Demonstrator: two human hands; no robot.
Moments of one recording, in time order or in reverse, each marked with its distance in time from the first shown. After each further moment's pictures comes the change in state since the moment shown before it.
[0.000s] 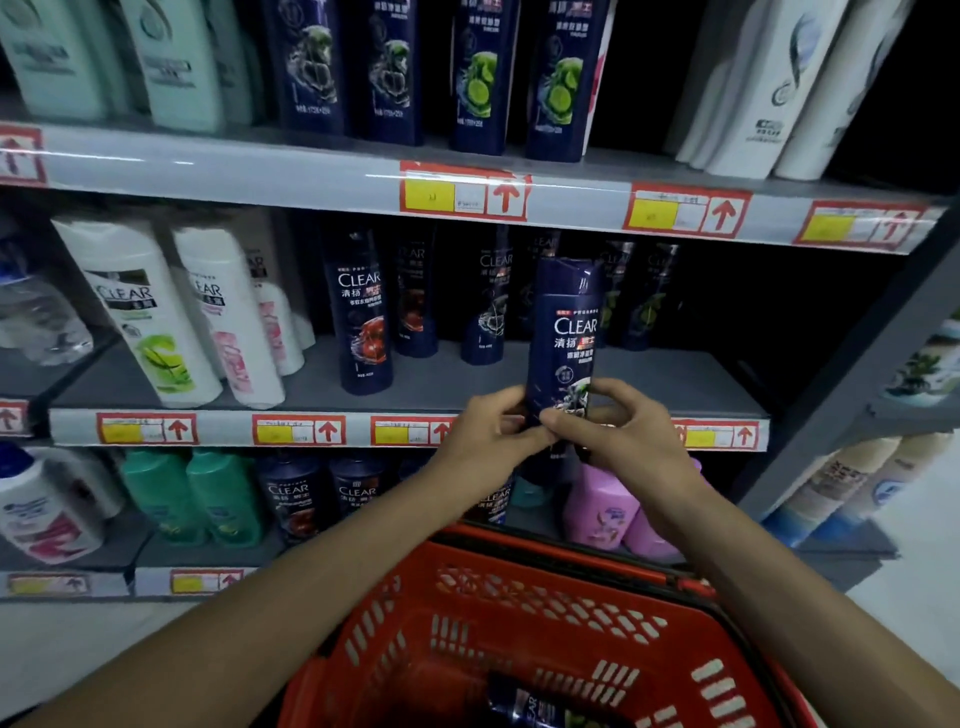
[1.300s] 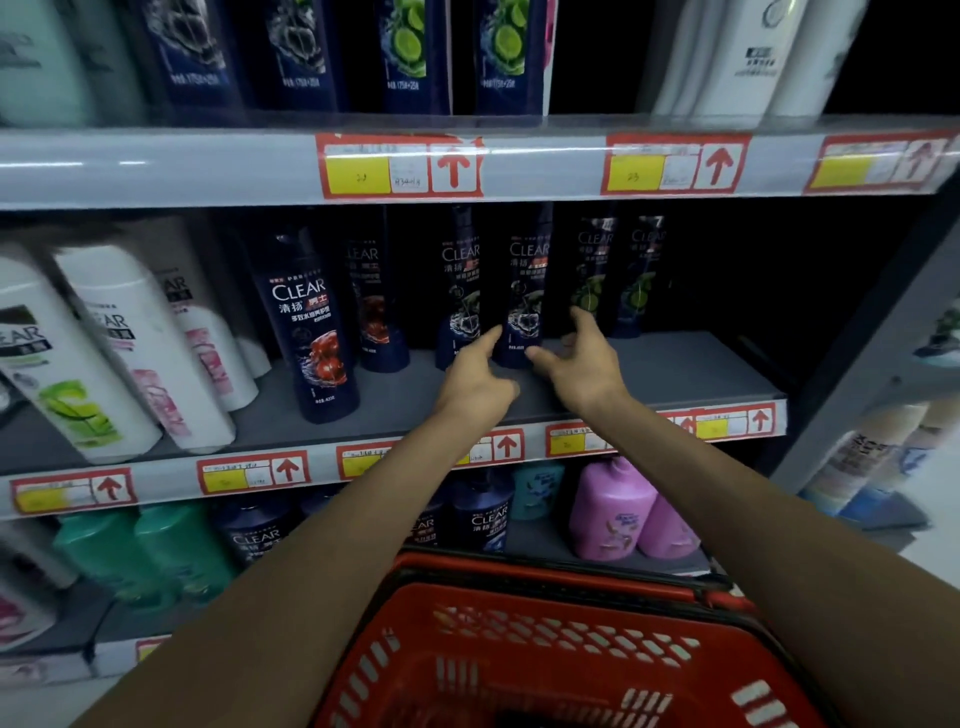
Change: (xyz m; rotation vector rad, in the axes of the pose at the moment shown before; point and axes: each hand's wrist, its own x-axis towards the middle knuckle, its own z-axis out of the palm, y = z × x) left_hand 0.116 -0.036 -0.003 0.245 0.167 -0.193; right_hand 0.151 0.048 0.017 -0.424 0.226 -0.053
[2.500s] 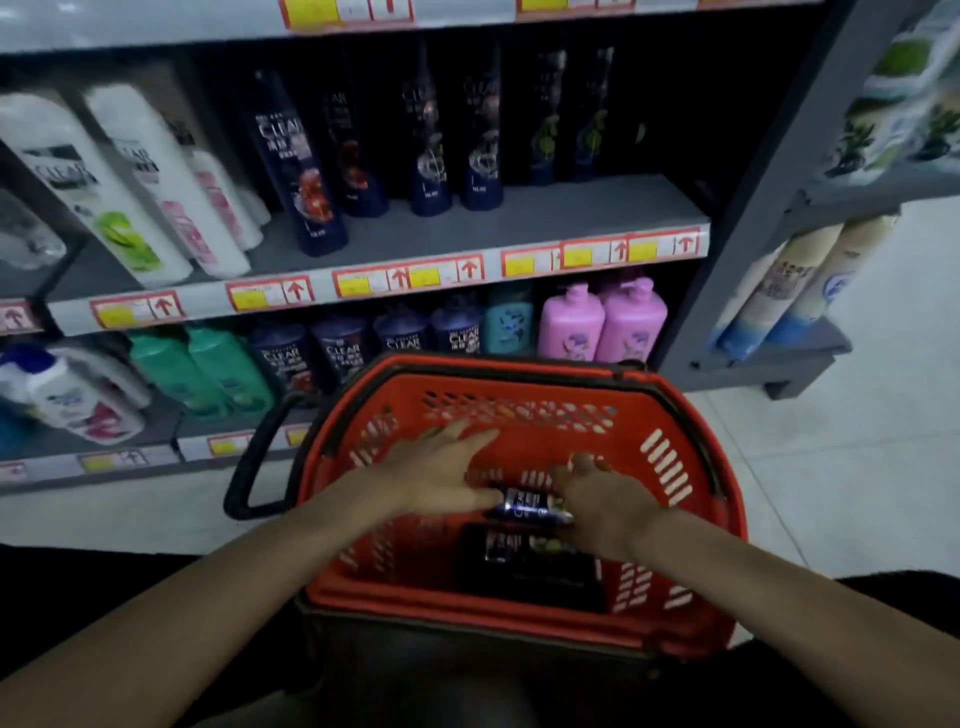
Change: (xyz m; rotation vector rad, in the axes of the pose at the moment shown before) left_hand -0.248 -0.086 0.019 1.080 -0.706 -0.021; right_hand -0.313 0.106 -0.079 -0.868 -0.885 -0.049
